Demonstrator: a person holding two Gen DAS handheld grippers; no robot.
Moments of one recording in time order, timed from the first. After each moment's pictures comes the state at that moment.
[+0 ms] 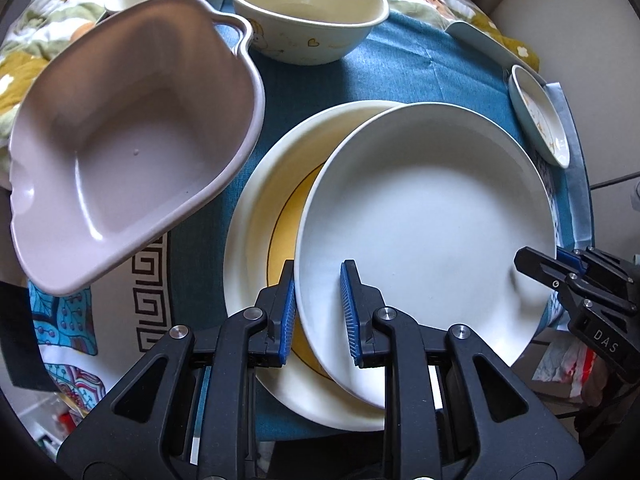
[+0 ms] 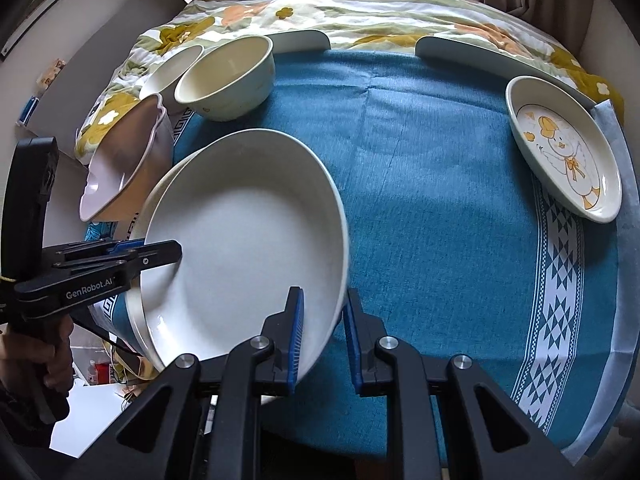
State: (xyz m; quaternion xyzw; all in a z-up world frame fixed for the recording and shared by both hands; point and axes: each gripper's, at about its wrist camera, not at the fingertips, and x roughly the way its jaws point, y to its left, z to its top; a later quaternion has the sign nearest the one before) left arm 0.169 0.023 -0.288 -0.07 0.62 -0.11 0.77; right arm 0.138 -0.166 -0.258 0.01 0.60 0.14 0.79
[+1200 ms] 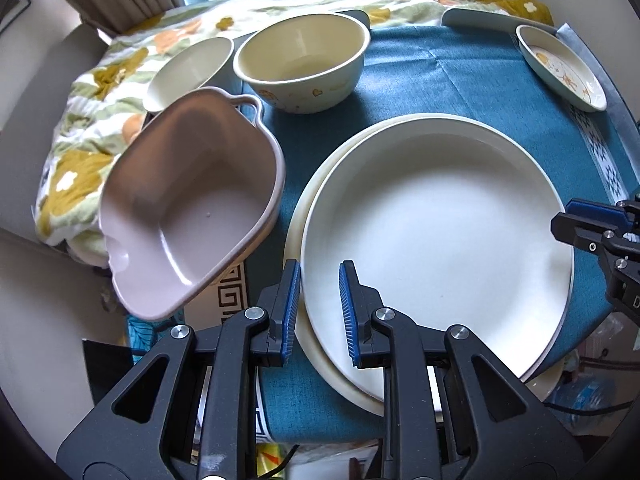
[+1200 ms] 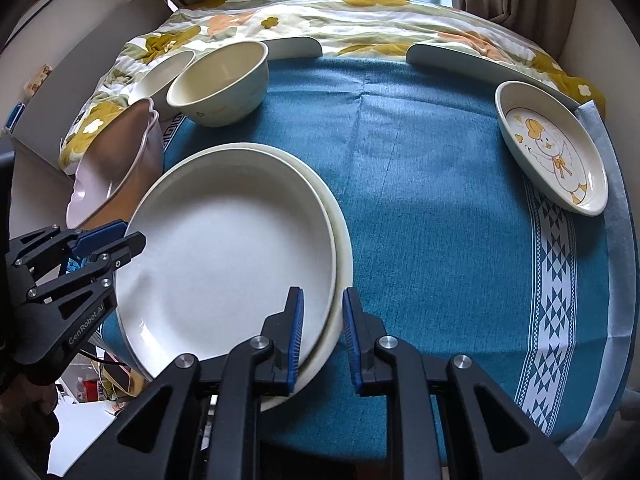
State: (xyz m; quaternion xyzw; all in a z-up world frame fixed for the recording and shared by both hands) left arm 0.154 -0.005 -0.260 0.12 0.56 -0.04 0.82; right arm 0.133 -0.151 -0.257 0.01 0.58 0.10 0.81
